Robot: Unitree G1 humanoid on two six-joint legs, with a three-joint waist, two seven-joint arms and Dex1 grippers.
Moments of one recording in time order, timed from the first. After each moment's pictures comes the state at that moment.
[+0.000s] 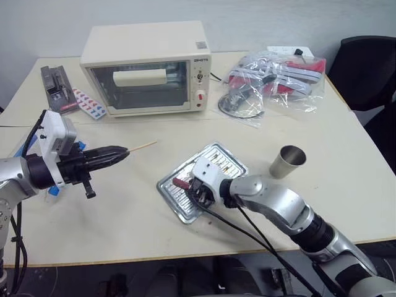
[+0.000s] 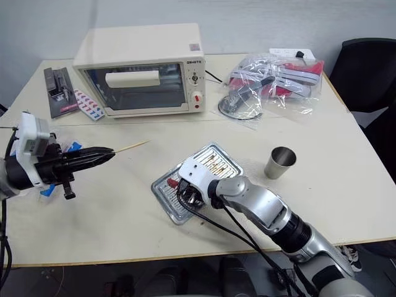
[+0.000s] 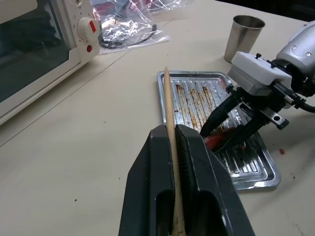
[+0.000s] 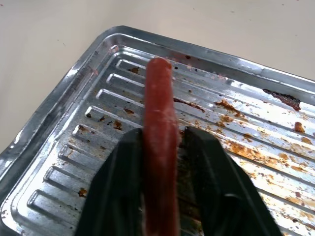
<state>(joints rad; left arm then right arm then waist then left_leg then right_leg) -0.19 0.94 0.47 -0.39 -0.74 0.75 -0.91 -0.63 -0.46 0.58 -0.33 0.41 0.92 0.37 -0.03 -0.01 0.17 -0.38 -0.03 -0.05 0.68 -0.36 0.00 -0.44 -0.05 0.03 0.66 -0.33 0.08</state>
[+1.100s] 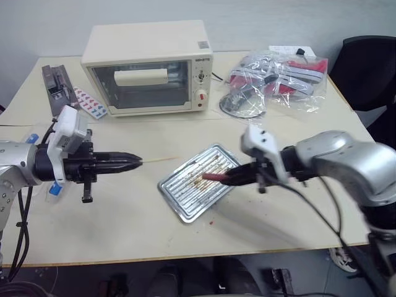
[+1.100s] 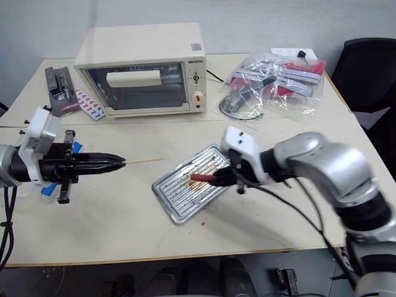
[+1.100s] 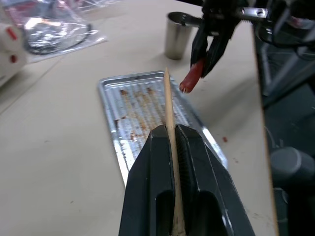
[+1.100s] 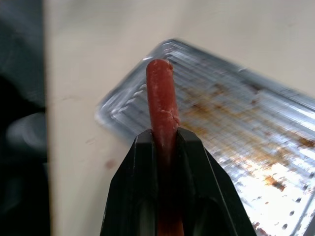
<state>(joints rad) -0.35 1.06 0.29 -0.34 -0.83 0.76 -1.20 -0.85 -0.97 0.22 -0.40 0.78 1.16 1.20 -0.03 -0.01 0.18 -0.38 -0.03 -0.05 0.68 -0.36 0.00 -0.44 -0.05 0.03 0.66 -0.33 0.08</state>
